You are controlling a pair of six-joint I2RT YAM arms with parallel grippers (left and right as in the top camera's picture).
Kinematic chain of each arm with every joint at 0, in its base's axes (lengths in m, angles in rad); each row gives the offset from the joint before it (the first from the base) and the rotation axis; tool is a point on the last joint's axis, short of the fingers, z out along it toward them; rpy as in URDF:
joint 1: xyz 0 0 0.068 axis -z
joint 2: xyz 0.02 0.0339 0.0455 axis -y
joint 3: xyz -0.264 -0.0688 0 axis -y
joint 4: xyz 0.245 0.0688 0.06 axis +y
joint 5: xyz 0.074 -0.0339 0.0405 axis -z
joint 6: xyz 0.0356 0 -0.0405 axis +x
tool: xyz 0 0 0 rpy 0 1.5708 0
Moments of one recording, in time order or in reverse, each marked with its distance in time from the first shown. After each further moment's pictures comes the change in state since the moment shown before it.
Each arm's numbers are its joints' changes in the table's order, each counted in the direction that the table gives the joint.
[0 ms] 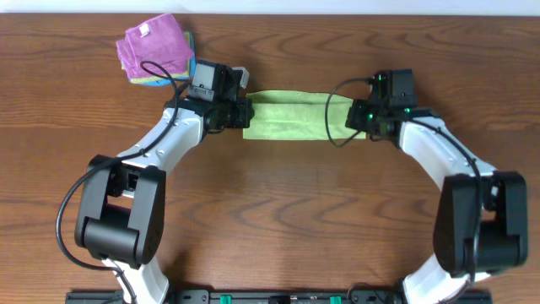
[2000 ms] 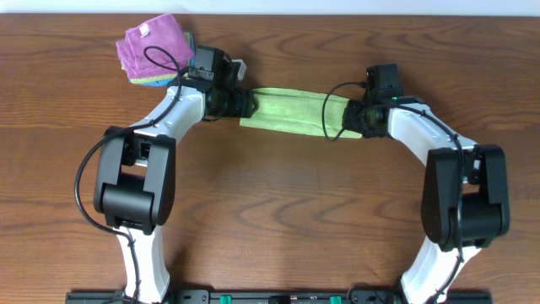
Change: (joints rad) left arm -0.043 -0.213 0.221 0.129 0.004 0.078; right arm -0.018 -0.146 0.094 0.093 0.079 0.043
